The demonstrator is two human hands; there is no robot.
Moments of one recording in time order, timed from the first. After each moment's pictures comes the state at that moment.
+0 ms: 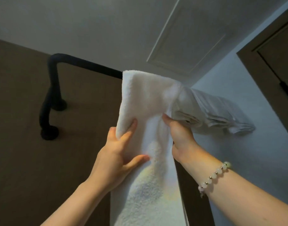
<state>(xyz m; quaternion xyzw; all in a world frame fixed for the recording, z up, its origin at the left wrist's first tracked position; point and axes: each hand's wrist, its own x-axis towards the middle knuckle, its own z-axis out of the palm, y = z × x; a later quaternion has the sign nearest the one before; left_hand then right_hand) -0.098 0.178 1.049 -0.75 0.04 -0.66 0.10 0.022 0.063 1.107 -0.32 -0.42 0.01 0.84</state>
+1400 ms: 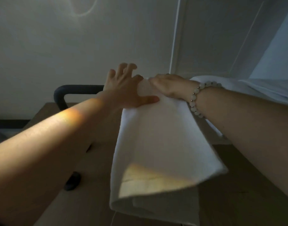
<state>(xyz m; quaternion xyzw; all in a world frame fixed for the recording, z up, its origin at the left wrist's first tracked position) -0.084 0.170 1.284 -0.56 -0.31 -0.57 0.52 0.055 0.115 1.318 -0.49 -0.55 -0.59 0.32</state>
